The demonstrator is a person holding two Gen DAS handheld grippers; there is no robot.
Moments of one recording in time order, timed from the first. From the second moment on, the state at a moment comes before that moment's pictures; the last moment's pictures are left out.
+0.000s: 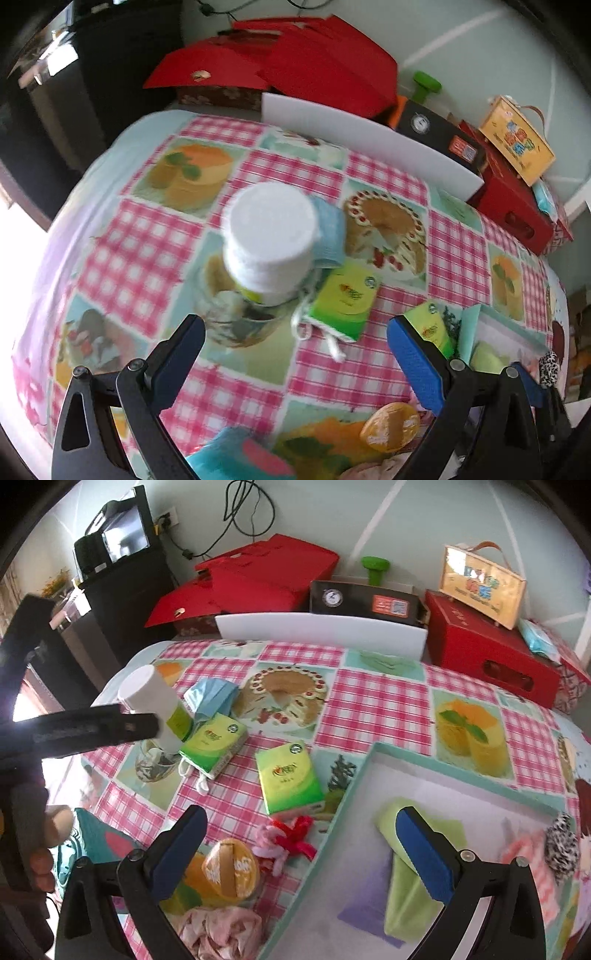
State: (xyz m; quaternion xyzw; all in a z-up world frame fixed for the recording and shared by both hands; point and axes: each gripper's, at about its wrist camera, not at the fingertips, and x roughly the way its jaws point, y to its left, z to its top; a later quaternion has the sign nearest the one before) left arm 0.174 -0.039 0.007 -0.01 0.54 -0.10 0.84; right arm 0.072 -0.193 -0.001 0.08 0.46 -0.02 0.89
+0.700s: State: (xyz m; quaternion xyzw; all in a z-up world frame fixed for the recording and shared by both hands) left arm 0.190 -0.075 -0.024 0.00 0.56 -0.12 0.82; right arm 0.116 -0.184 -0.028 0.05 0.48 0.00 0.88
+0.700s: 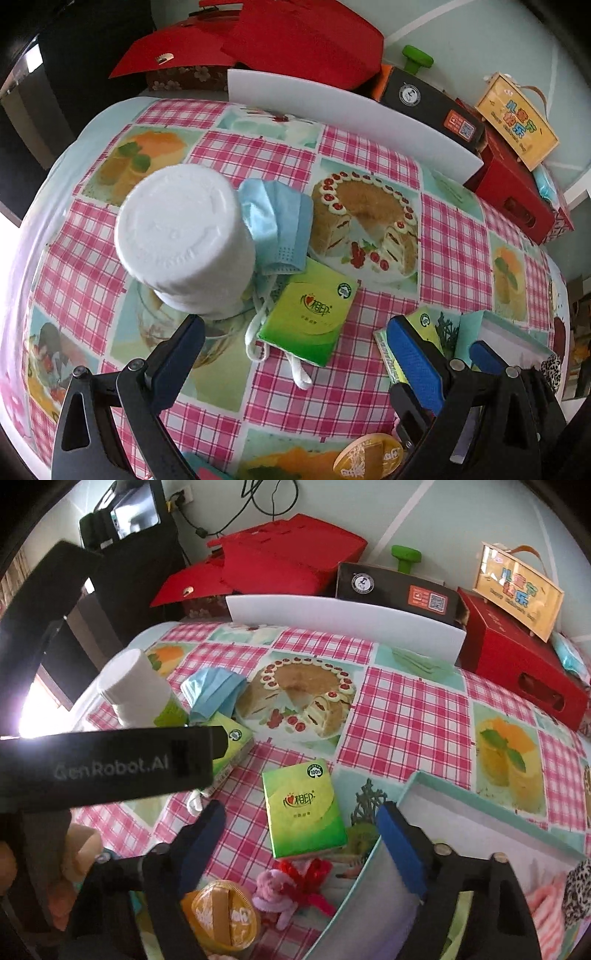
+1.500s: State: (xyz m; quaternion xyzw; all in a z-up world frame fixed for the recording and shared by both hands) left arm 0.194 -0.103 -0.047 0.05 0.58 -0.12 0.81; right arm 0.125 -0.183 -0.046 0.07 0.49 0.02 0.87
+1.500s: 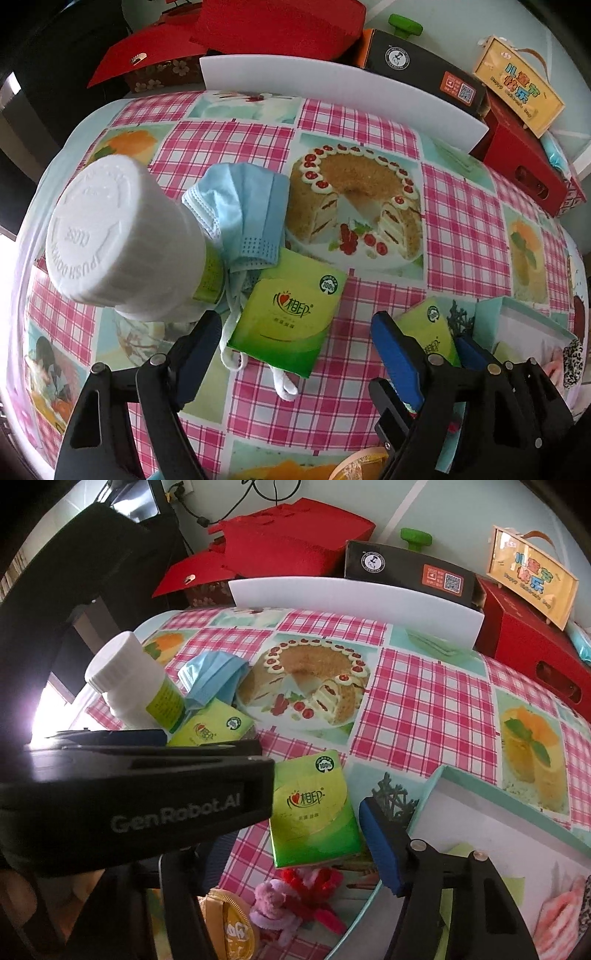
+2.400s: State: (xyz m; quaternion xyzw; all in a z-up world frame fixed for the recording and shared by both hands) left arm 0.192 -0.105 -0.053 0.05 0.59 -0.13 0.80; right arm 0.126 -0.180 -0.054 0.03 0.50 0.00 0.87
